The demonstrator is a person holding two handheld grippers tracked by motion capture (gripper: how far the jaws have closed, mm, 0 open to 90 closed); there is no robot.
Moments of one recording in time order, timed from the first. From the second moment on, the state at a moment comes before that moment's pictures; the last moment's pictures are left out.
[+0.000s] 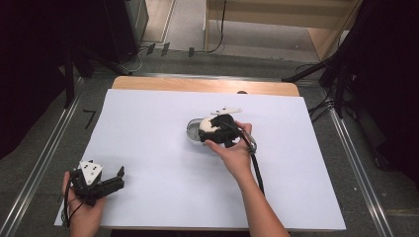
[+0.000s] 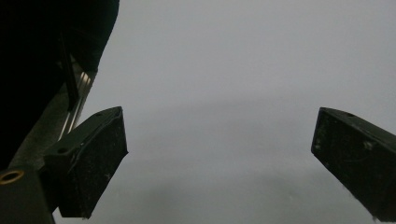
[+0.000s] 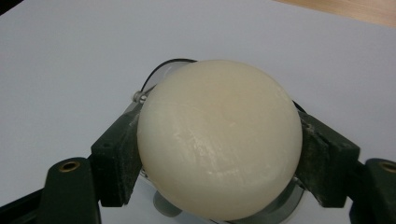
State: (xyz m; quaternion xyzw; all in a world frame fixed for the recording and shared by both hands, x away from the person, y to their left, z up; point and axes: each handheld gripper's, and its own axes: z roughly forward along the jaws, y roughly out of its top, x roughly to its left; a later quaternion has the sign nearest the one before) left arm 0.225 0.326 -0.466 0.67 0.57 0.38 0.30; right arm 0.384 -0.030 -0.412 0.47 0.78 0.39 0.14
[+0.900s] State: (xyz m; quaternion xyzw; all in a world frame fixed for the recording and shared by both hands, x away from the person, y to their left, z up) left arm 0.225 0.327 -0.466 0.67 0.56 0.38 0.30; right arm 0.400 -0.023 -0.427 0.50 0.78 0.36 0.12
